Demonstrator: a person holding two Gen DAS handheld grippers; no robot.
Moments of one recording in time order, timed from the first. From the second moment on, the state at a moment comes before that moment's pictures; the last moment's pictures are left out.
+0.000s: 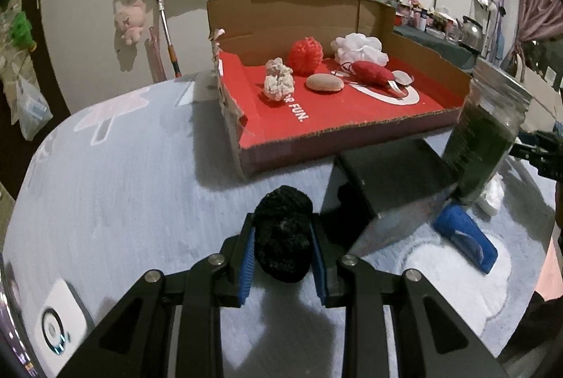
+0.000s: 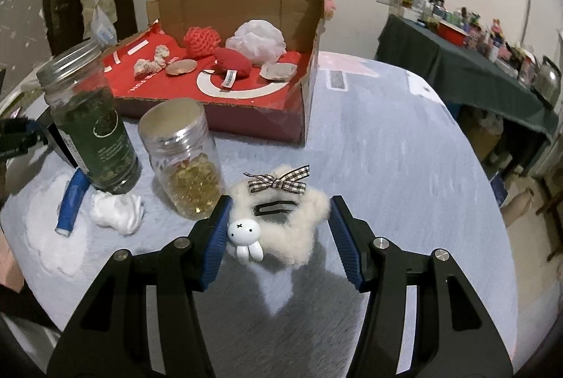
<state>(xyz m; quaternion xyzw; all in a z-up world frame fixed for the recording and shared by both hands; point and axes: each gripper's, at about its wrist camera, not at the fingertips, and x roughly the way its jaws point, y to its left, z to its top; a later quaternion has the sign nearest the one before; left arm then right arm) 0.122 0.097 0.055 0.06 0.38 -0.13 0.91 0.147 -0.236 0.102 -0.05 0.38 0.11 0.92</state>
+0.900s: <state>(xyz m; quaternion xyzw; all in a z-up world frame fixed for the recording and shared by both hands) 0.206 0.054 0.107 0.09 0.40 -0.20 0.89 0.239 -0.210 0.168 -0.07 0.37 0.21 0.90</state>
